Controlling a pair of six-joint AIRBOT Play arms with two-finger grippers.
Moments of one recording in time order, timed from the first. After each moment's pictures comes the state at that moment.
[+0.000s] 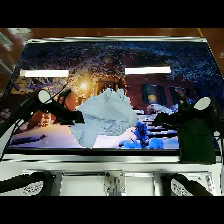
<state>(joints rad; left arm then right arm) -0.20 -1.34 0.95 1.12 -1.17 -1.57 -0.13 -1.19 0.83 -1.07 1.24 1.38</state>
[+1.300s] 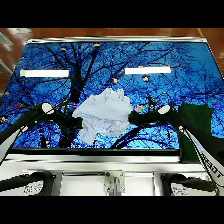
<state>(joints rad) -0.17 -1.36 0.82 0.98 -0.99 -1.45 0.19 -1.46 0.77 -0.62 0.76 1.37</state>
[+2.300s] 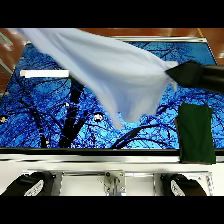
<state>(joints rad) -0.14 -0.87 1.72 1.21 -0.88 -1.42 -0.04 -0.85 1.45 -0.92 1.33 1.46</state>
